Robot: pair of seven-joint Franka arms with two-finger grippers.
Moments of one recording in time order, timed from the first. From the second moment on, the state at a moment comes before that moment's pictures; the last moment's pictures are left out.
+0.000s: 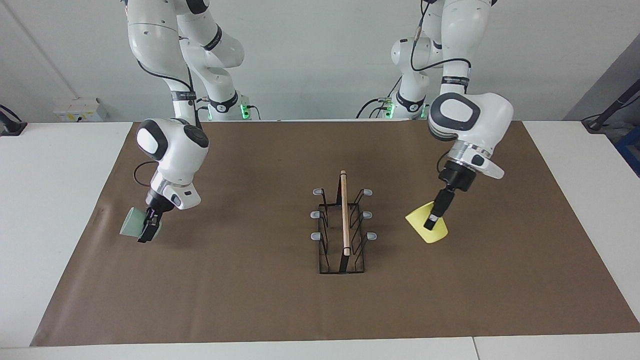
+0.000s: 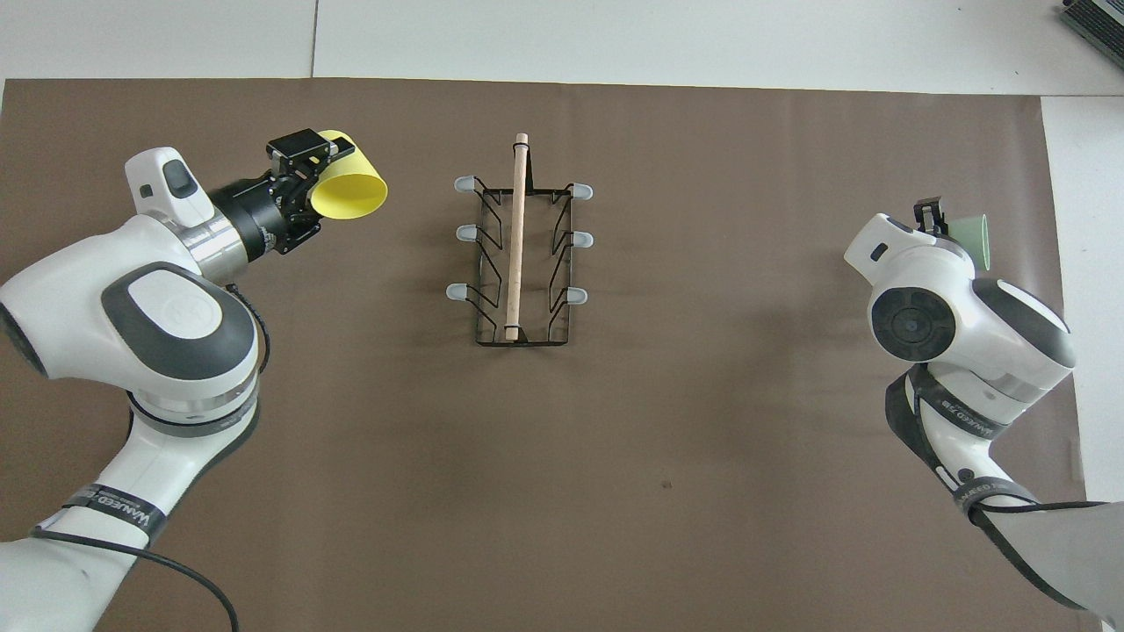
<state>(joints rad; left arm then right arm) -0.10 0.17 -0.25 -2.00 -1.29 2.88 0.00 -0.08 0.25 0.05 -2.07 -1.16 2.50 -0.80</state>
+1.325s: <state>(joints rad) -0.10 0.15 -0.48 -2.14 -1.29 3.18 0.19 -0.04 0.10 0.26 -1.98 -0.04 2.22 -0.86</state>
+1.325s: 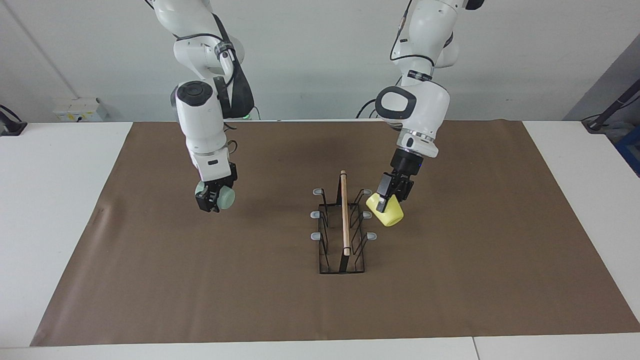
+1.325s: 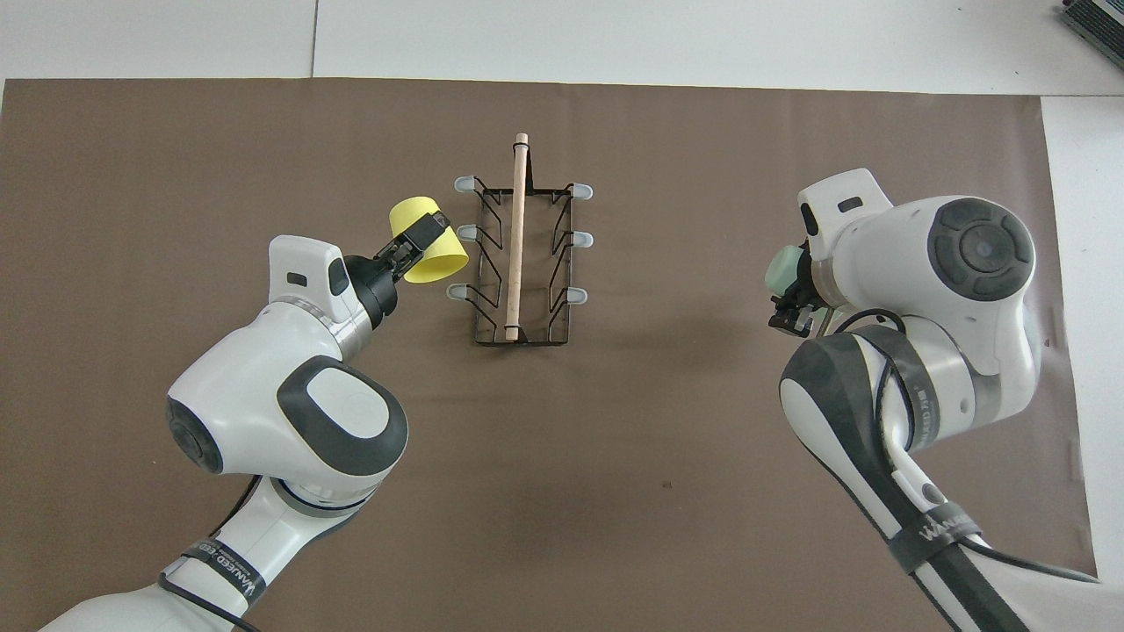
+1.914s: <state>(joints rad) -0.10 0.08 -0.50 -2.15 -1.29 3.19 0.36 -0.05 0.07 0.25 -1.88 0.47 2.08 -0.98</state>
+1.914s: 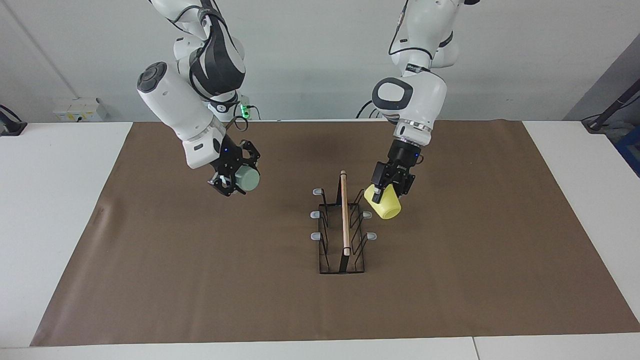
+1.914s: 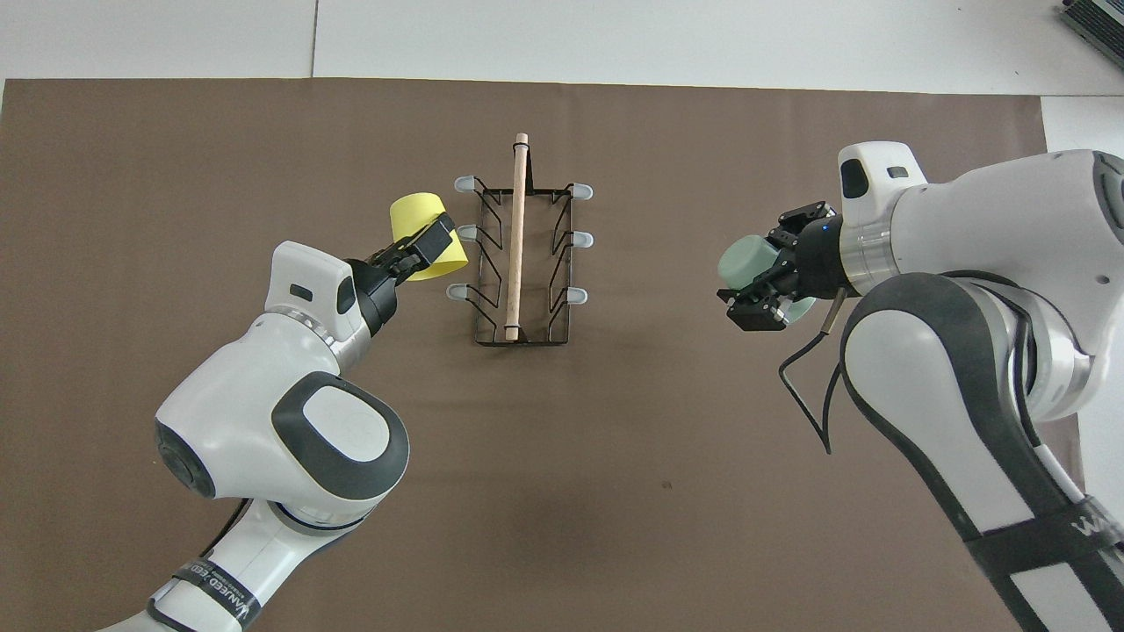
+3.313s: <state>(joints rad) -0.10 0.04 -0.55 -2.22 -1.29 3.20 0.71 -0.21 0.04 0.25 -2.07 1.58 1.89 -1.69</state>
